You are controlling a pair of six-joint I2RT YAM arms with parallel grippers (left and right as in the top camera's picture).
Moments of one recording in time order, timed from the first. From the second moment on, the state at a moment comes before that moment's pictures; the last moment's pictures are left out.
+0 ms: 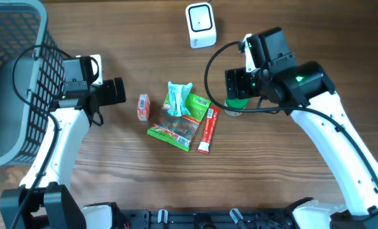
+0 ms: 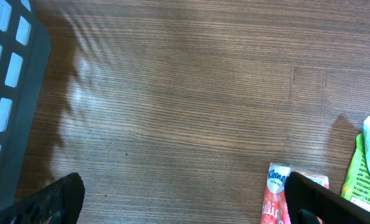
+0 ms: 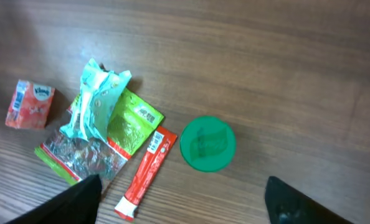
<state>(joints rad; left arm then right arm) 0.07 1.47 0.97 -0.49 -0.01 -0.06 0.43 1.49 1.47 -1.03 0.01 0.23</state>
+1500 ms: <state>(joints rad) 0.07 1.47 0.97 -0.49 -0.01 -0.06 0.38 1.84 1.20 -0.69 -0.04 0.26</state>
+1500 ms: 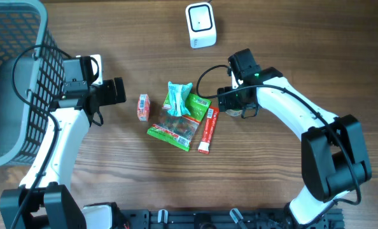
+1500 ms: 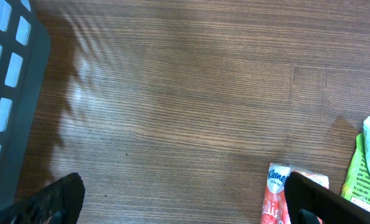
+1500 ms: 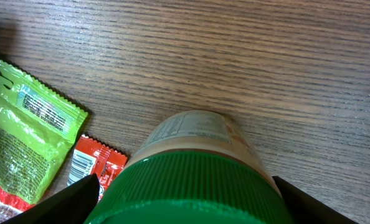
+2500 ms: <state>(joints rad) 0.07 1.47 0.97 -0.49 -0.01 -0.06 0.38 1.63 1.61 -1.02 -0.02 0.22</state>
